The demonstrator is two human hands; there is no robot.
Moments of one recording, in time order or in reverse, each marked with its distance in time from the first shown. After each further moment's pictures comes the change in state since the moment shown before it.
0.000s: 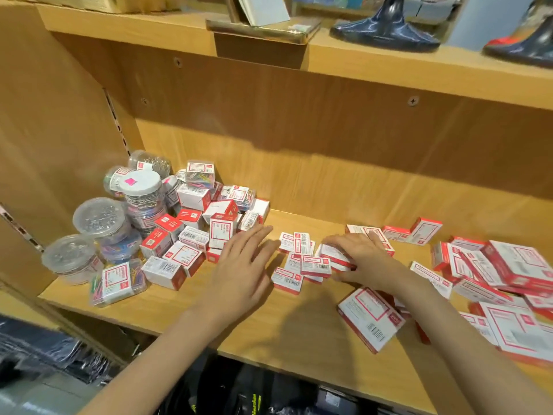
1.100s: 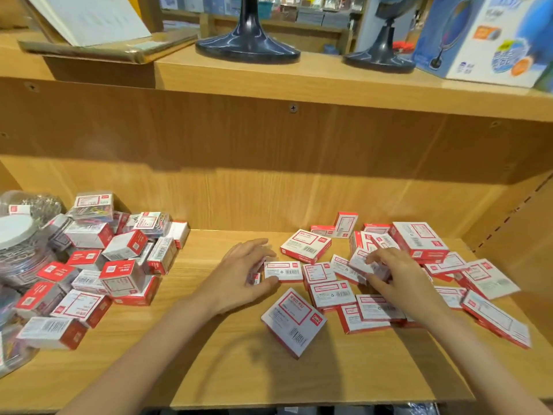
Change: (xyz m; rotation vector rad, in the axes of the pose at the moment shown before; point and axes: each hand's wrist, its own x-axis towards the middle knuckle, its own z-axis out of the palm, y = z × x) left_hand 0.088 0.063 0.053 -0.545 -0.326 0.032; right_hand -0.127 0.100 -0.004 0.140 0.470 0.402
